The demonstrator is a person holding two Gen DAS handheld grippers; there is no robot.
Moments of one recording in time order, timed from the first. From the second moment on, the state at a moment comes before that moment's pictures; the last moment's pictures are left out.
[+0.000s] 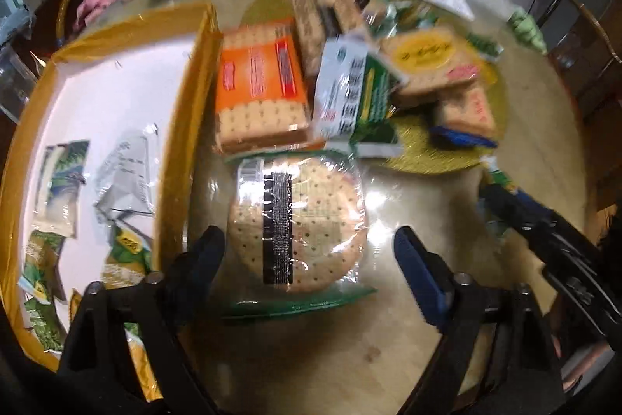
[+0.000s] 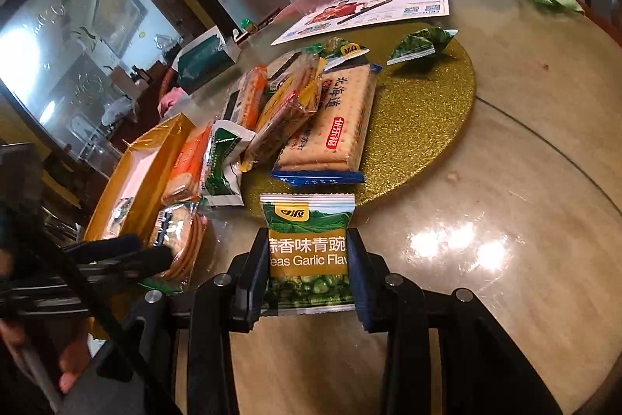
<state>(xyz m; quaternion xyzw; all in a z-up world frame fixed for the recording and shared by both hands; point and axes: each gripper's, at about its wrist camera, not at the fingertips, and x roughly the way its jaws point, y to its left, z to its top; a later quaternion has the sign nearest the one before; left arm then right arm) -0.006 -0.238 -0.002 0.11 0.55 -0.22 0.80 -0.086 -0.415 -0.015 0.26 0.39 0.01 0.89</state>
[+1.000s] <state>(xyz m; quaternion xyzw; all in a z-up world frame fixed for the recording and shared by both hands) -0.053 -0.066 0.092 -0.06 0.41 -0.18 0.89 -0.067 -0.292 0.074 0.17 0.37 0.12 0.91</state>
